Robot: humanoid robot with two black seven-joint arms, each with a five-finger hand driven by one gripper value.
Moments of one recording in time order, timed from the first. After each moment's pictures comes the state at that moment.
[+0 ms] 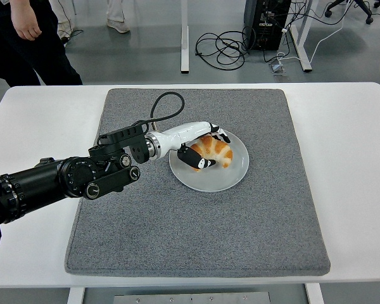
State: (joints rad) left arm -1.15 0.05 0.05 -0.76 0.99 0.11 -0.26; right arm -0.10 0.00 0.01 0.14 -0.08 -0.05 0.23
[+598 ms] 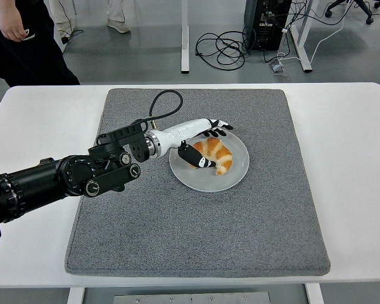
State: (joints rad) left arm -1.16 0.06 0.04 -0.77 0.93 0.11 -0.26; right arm -0.10 0.00 0.01 0.14 -0.08 -0.05 0.23
